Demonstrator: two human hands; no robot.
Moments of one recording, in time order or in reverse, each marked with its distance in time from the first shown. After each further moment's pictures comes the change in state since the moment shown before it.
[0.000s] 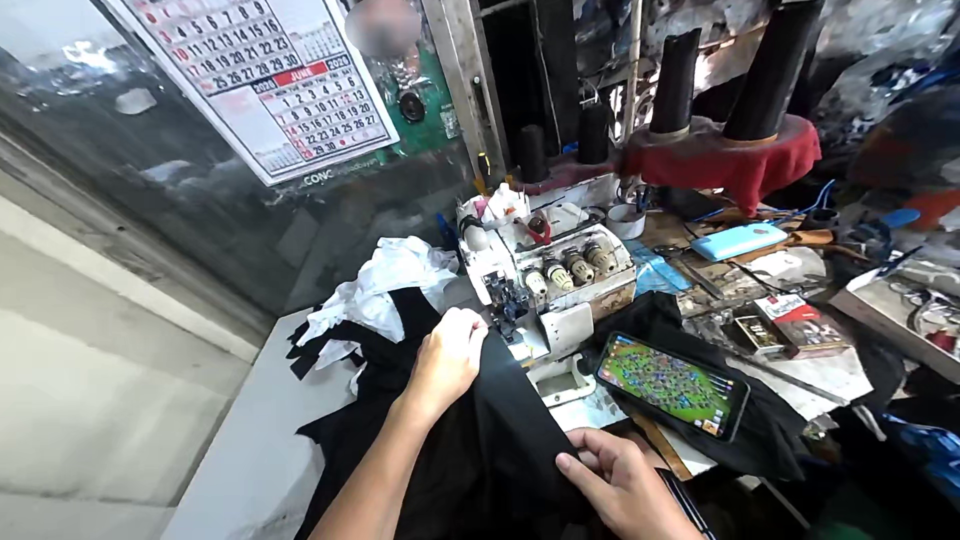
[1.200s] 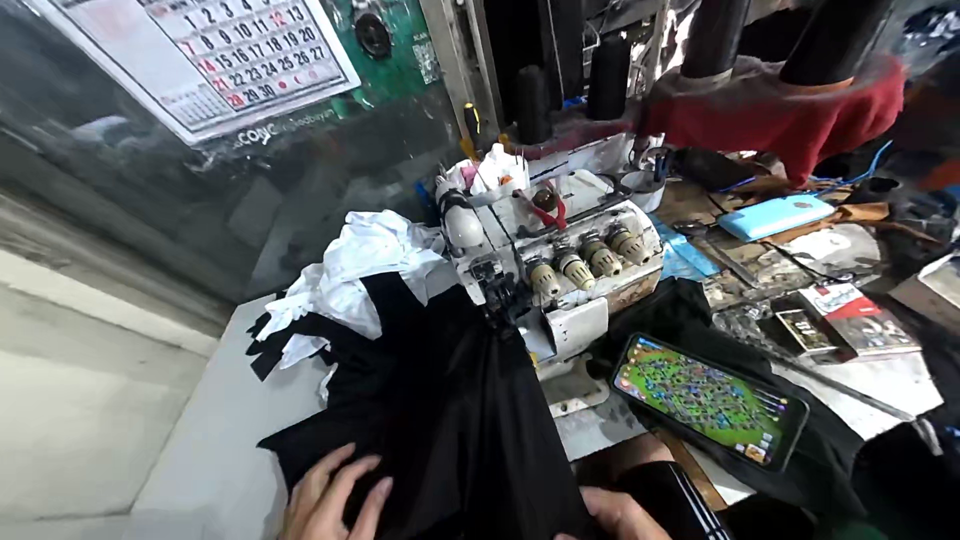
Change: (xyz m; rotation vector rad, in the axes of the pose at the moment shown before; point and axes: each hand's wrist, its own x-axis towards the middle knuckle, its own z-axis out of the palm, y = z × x) left_hand -0.211 -0.102 -0.019 0.045 -0.089 -0.368; right_hand -0.012 0.045 0.011 0.112 -0.214 0.060
